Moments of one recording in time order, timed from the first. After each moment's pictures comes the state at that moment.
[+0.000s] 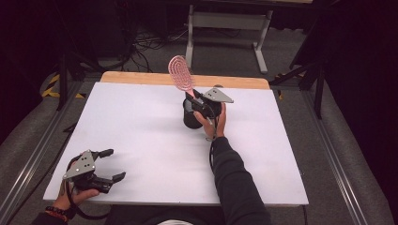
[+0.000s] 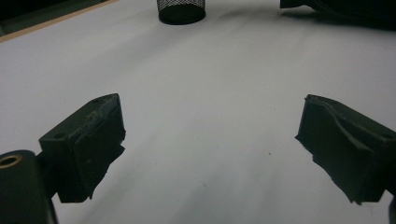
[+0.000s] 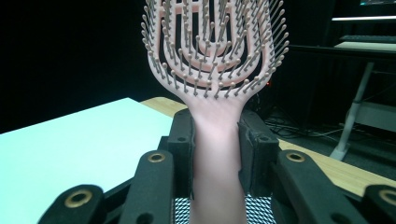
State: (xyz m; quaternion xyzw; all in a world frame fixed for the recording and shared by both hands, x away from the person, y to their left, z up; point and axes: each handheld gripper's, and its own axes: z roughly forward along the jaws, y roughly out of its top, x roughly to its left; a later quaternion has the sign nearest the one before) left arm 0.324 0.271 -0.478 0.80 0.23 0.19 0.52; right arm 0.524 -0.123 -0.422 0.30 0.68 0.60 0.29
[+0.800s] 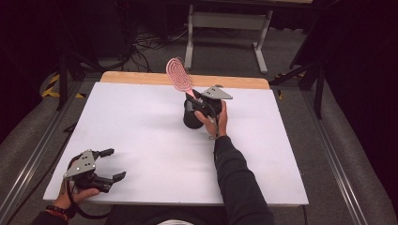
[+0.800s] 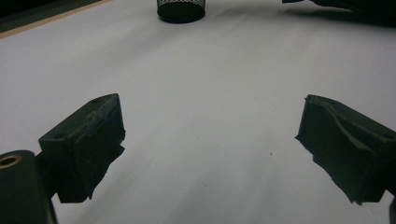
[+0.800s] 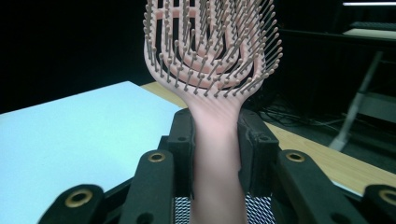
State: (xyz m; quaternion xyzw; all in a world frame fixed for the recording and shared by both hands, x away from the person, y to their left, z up) left arm 0.327 0.271 -0.479 0.80 0.23 0.18 0.52; right arm 0.529 -0.125 -0.419 0.29 0.71 0.58 0.28
